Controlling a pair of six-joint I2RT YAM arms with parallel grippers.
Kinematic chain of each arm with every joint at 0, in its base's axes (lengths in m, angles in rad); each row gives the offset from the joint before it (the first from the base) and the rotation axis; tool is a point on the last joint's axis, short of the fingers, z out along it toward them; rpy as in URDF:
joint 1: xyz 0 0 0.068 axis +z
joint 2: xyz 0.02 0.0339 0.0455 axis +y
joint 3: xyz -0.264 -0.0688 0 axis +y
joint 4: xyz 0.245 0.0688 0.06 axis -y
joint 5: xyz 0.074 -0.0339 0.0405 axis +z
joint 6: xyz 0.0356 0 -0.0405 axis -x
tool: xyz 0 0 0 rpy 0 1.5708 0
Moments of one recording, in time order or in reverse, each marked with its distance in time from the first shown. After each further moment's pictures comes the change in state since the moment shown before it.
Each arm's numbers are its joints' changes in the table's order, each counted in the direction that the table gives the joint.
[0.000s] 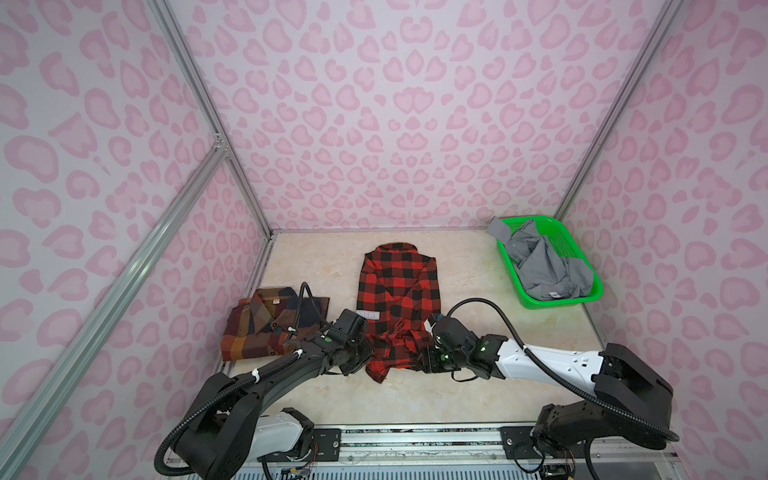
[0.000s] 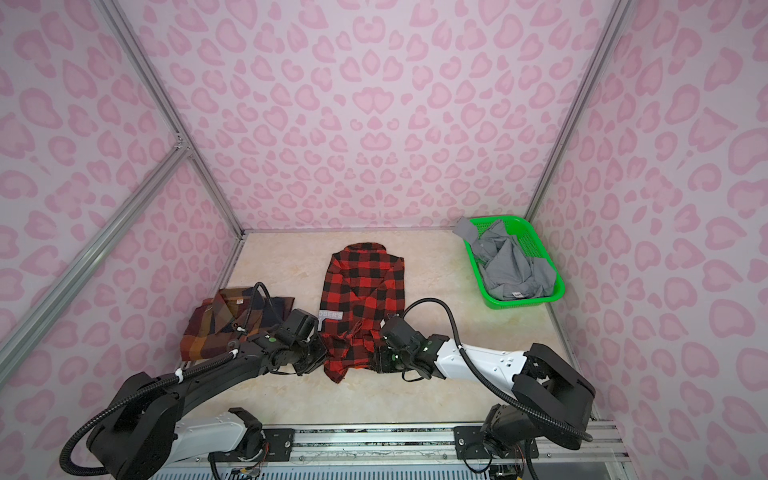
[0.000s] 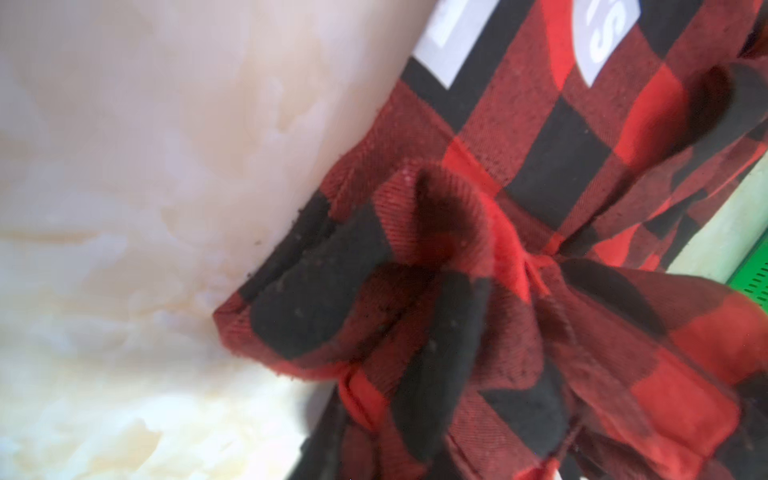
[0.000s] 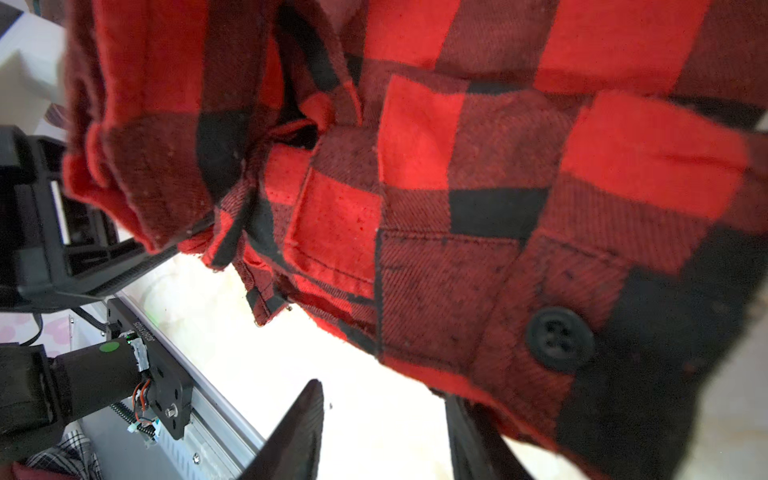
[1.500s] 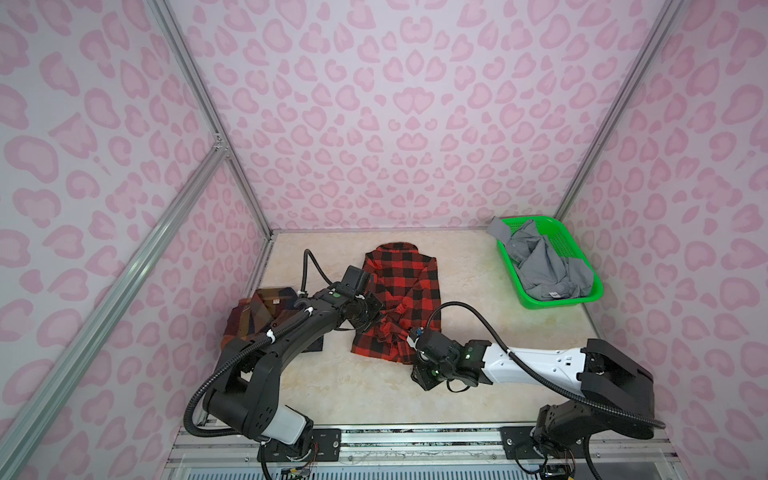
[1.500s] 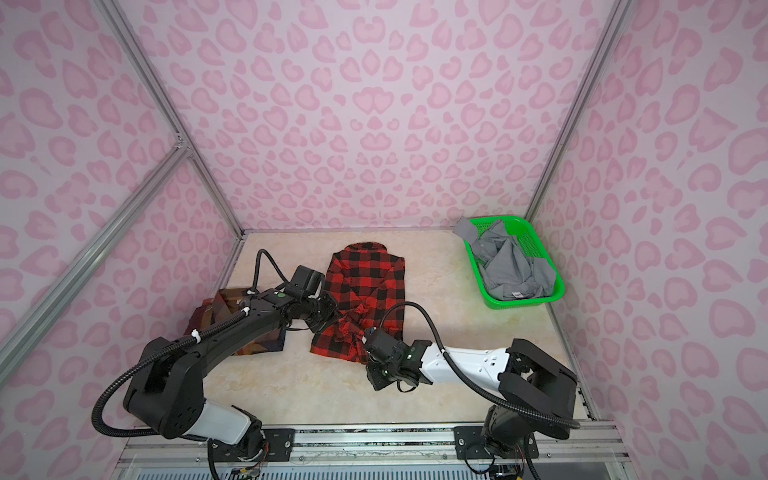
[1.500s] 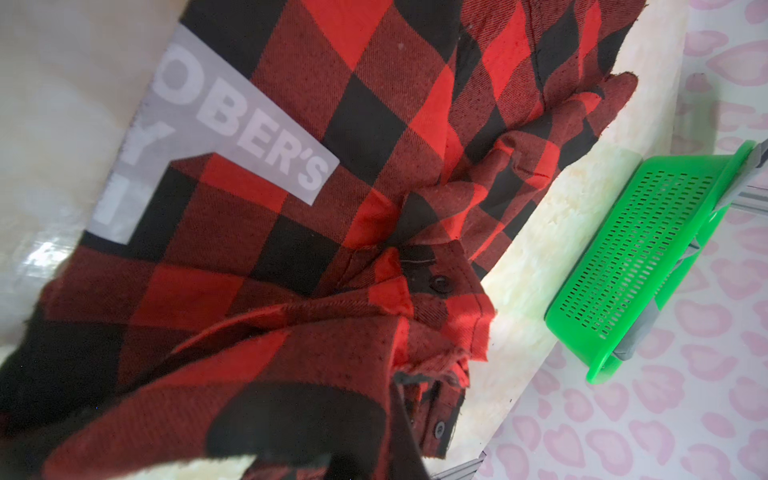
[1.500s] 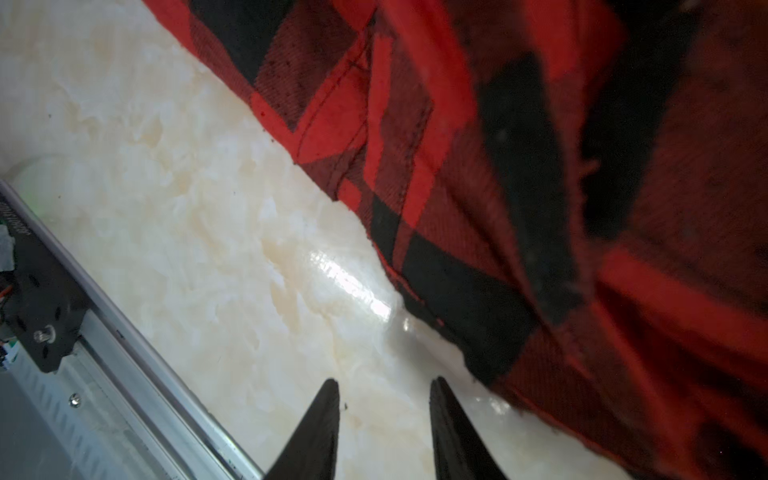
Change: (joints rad) left arm 0.092 0.238 -0.419 -0.077 -0.121 0.031; right arm 0.136 0.100 -0.100 -0.117 -0.101 0.232
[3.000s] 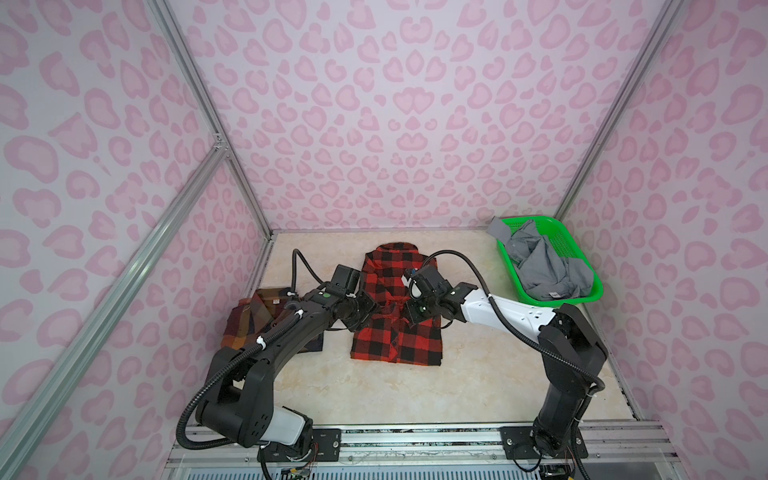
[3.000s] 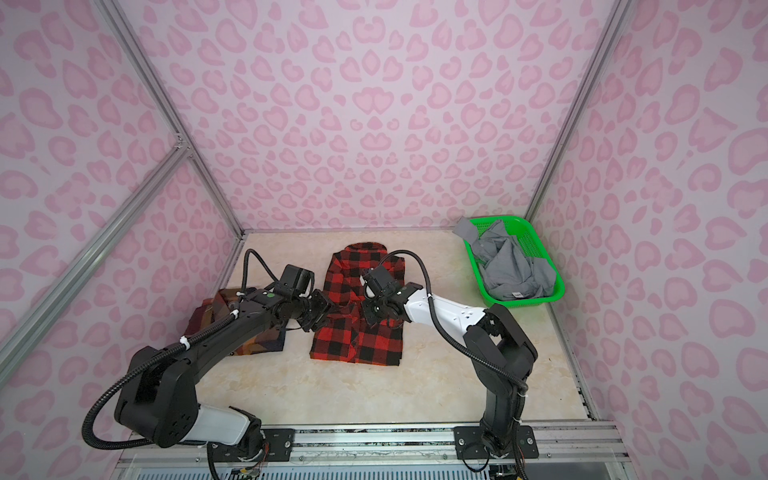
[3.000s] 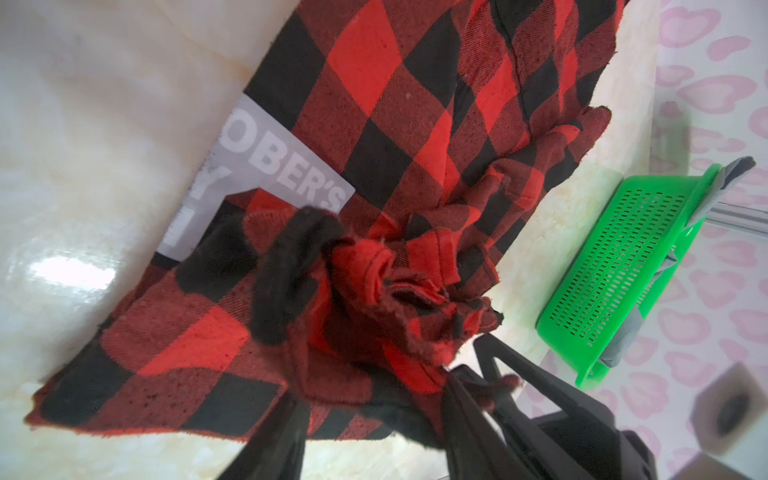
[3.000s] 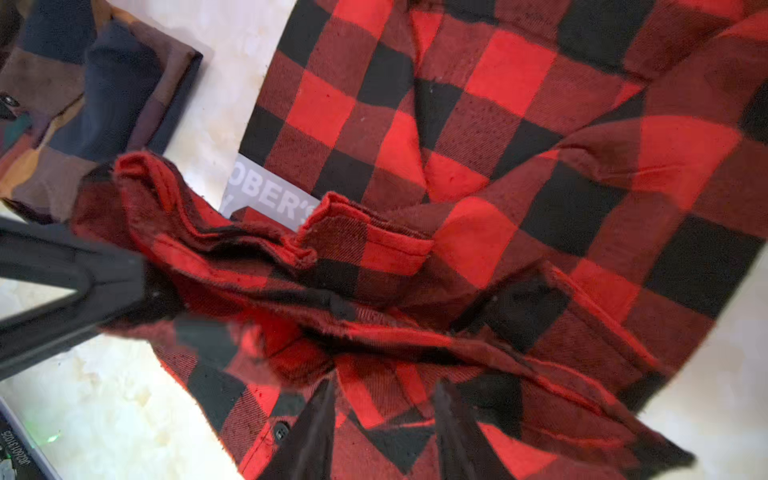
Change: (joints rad) left arm 0.063 -0.053 0.019 -0.020 -0.011 -0.038; right arm -0.312 0.252 -0.470 -0.105 0.050 0.217
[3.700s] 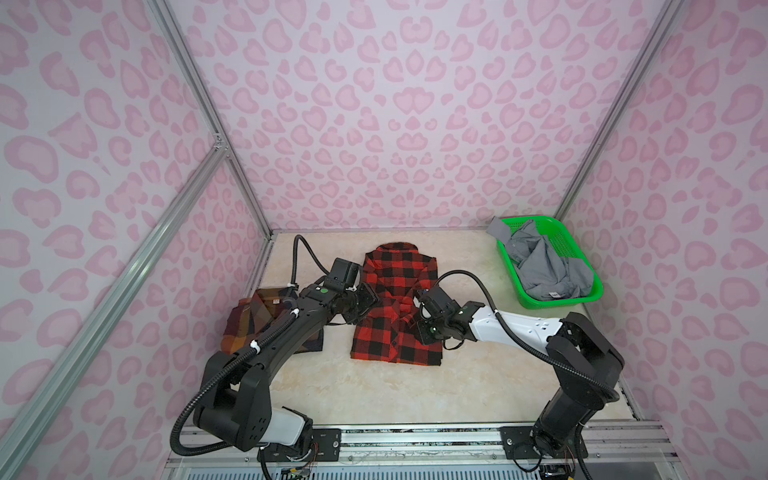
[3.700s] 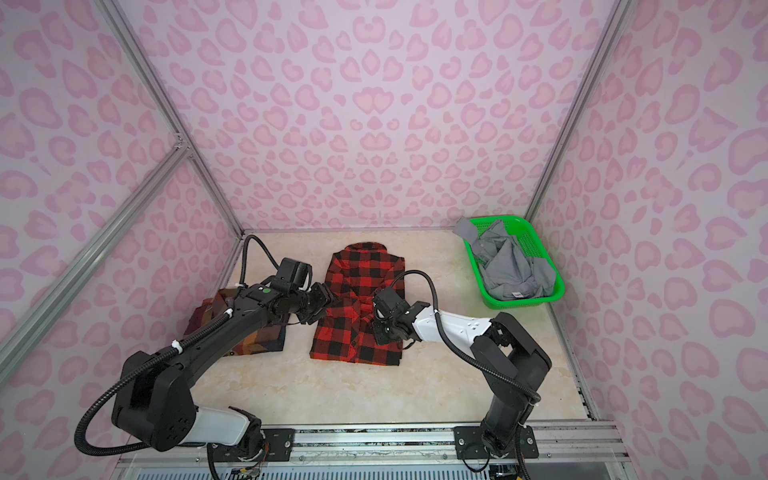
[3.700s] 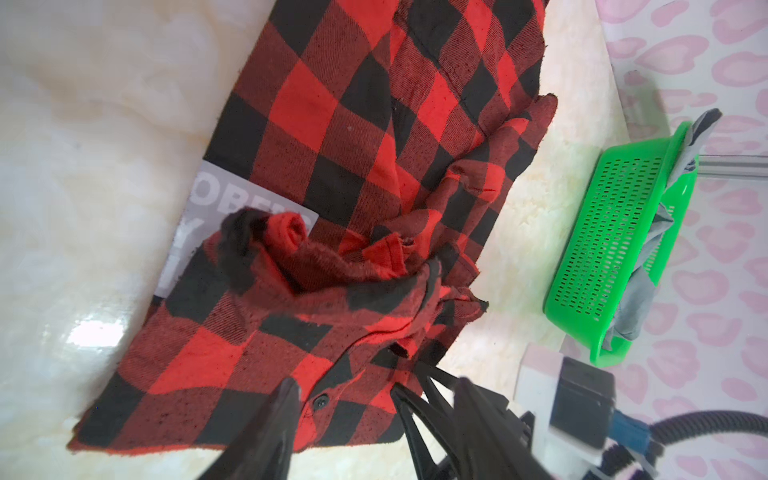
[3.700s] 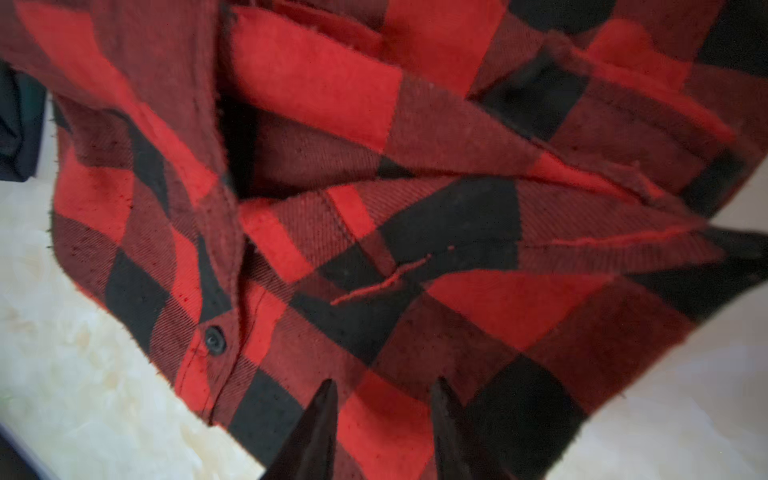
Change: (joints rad) left arm -0.001 -0.024 -0.068 -0.043 0.051 -0.175; right arm 0.029 -0.050 0.240 0.063 -0.048 -0.097
